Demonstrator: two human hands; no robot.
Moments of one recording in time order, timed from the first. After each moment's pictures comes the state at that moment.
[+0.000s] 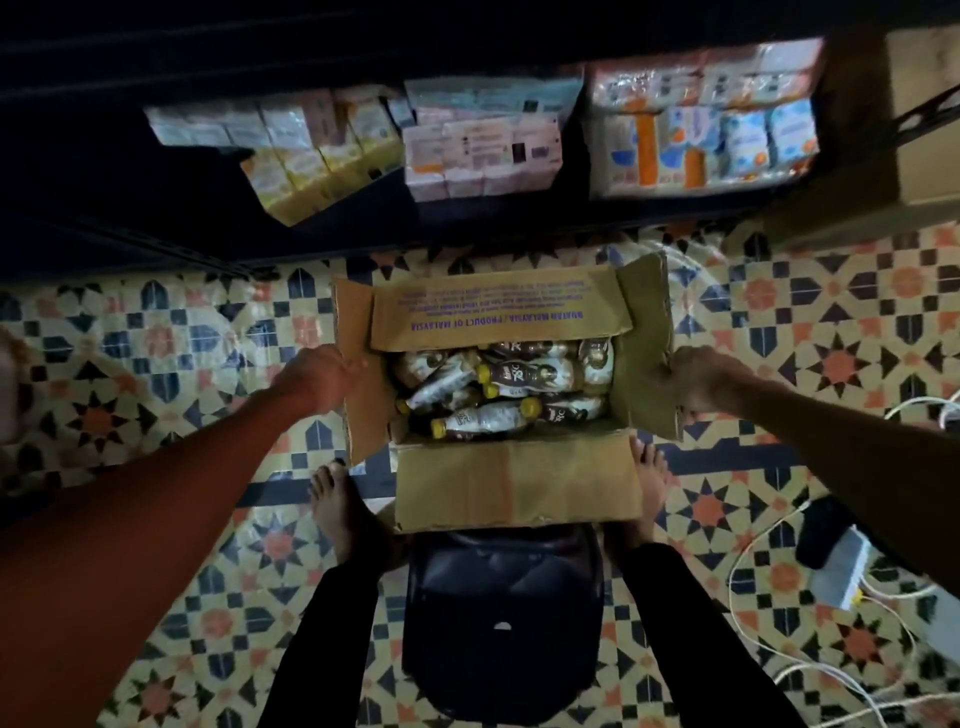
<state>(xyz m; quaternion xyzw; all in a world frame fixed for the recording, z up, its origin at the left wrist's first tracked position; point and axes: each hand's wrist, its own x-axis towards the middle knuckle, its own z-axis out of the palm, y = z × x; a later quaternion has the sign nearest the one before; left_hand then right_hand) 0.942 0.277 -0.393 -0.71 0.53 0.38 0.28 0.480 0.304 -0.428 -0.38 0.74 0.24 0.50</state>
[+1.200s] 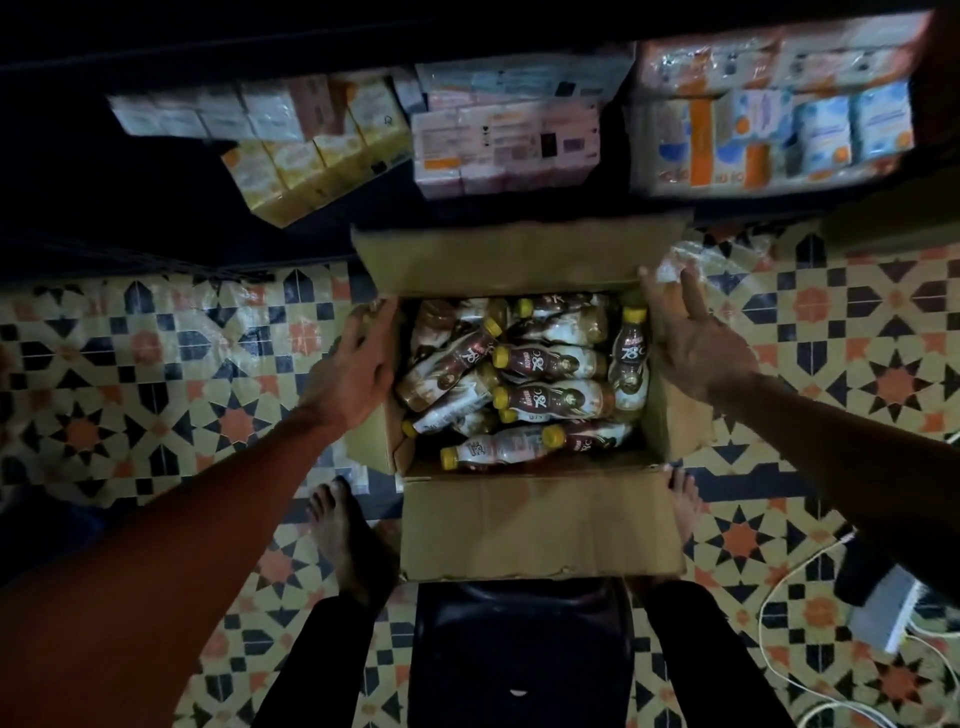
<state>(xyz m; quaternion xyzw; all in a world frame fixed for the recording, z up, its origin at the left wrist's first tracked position) 0.935 0.269 -0.473 -0.63 0.71 0.31 0.08 0.511 0.255 -0.464 -0.66 0.66 0.16 0.33</state>
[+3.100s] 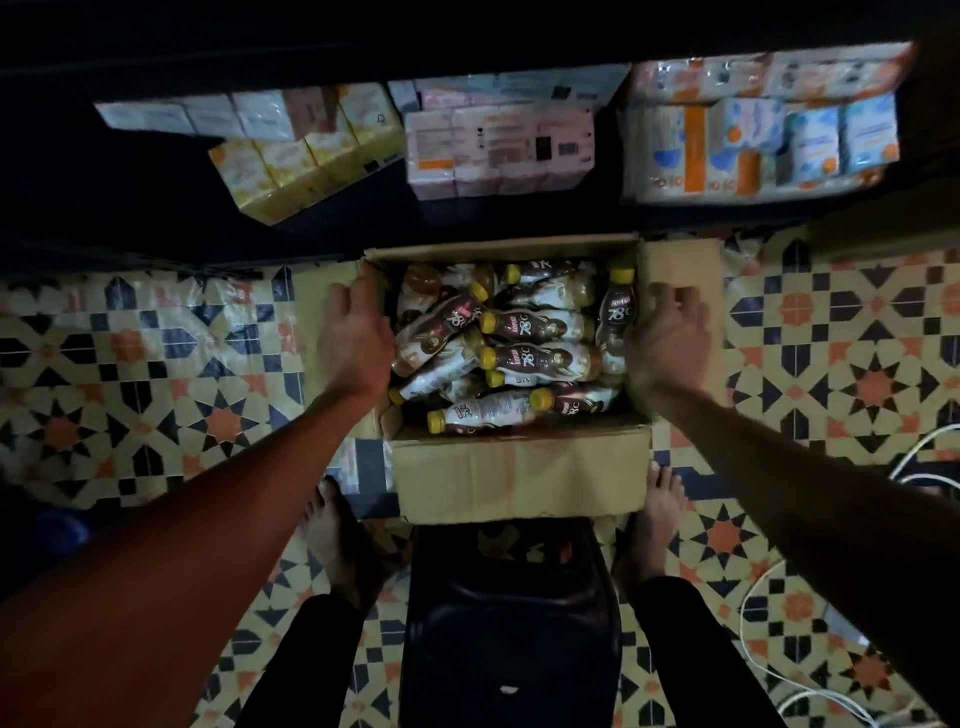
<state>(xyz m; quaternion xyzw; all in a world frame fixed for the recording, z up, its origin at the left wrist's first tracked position) 0.895 0.238 -0.471 -0.77 0.60 0.24 -0.05 0.568 0.250 -0.454 -0.51 0.82 0.02 0.26</state>
